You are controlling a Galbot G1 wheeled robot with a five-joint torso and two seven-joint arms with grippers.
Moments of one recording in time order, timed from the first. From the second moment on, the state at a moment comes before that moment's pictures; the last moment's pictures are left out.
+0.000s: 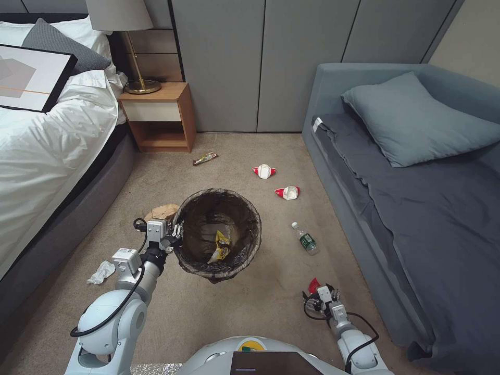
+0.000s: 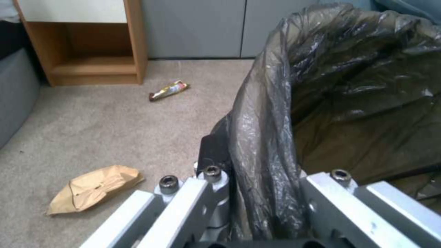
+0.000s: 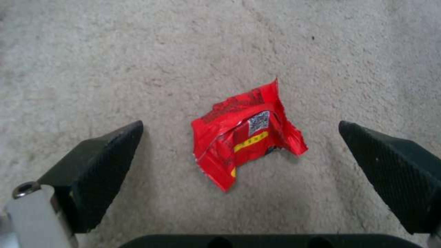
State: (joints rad) left arm 1.59 -1.41 -0.65 -2.34 -0.28 0.45 0.12; right arm -1.46 1.35 0.56 1.36 -0.10 -0.05 -0.13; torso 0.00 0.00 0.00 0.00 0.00
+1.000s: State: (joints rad) left arm 1.59 -1.41 -0.66 -2.33 -0.28 0.45 0.12; right arm -1.43 1.36 0.57 1.33 -0.13 -0.05 -0.13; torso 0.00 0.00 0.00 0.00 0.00
